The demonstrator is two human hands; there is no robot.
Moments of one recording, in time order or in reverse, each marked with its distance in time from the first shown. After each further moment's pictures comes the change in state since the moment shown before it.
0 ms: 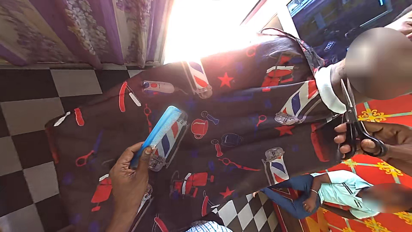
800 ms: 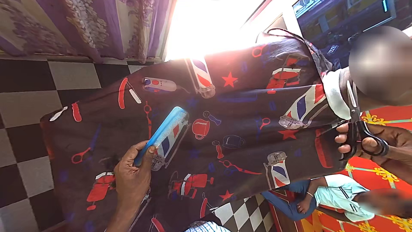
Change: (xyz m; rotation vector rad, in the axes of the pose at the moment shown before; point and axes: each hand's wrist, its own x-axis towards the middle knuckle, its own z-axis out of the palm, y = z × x) left_hand 0.000 -0.012 0.008 -0.007 -0.011 -0.006; right_hand 0.013 0.002 0.006 0.149 0.013 -0.016
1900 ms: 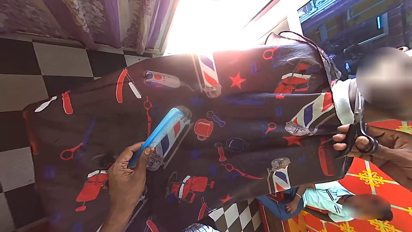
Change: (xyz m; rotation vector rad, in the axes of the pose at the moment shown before) left_hand -0.005 -0.023 -0.005 -0.007 0.023 -0.053; right_hand 0.015 -0.017 0.020 -0.129 0.123 0.023
